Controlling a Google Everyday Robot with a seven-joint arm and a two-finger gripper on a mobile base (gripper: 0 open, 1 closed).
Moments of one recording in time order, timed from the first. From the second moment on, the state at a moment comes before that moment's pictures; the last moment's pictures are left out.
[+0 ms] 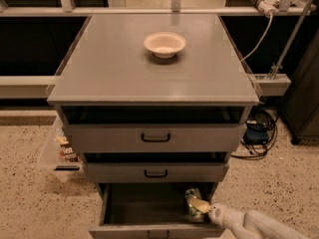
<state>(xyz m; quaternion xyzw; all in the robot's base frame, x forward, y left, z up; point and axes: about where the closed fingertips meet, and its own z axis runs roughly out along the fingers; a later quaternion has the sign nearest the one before) 0.514 -0.188 0.260 0.08 0.84 0.44 0.30</state>
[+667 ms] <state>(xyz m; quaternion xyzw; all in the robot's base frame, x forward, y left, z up) 0.538 -0.145 0.200 0.05 0.86 0.47 0.19</state>
